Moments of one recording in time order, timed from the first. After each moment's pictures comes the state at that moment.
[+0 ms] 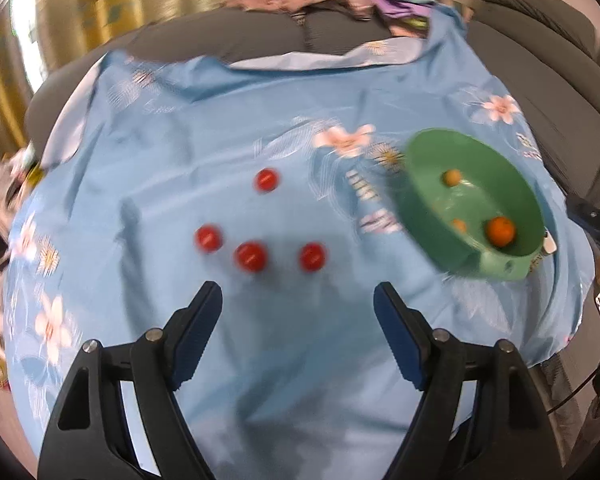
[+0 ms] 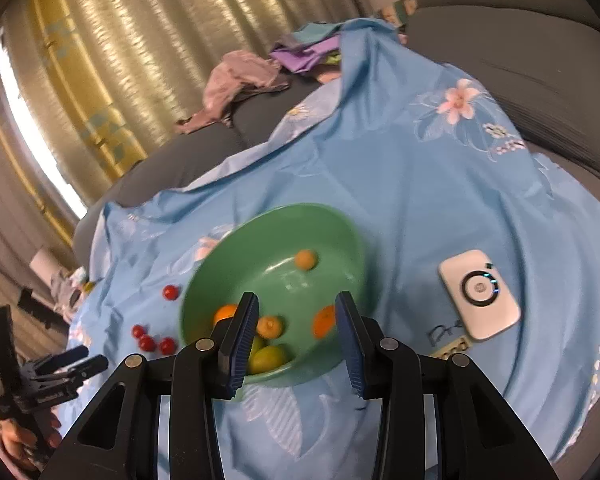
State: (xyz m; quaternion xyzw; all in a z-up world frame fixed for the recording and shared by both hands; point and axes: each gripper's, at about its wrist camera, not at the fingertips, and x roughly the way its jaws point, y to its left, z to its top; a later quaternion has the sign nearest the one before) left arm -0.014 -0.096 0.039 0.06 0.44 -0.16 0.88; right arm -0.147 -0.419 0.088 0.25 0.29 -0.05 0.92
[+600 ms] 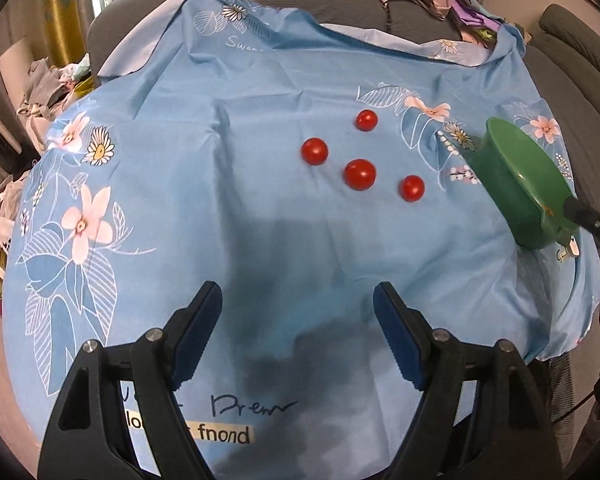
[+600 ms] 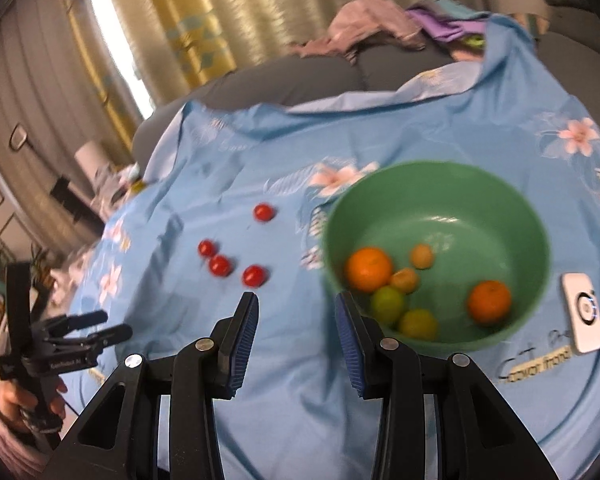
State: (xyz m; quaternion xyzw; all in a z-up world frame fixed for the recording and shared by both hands) left arm -0.044 -0.004 0.000 -0.01 0.48 -0.10 0.87; right arm -0.108 -0.296 0.082 0.12 0.36 0.09 0.92
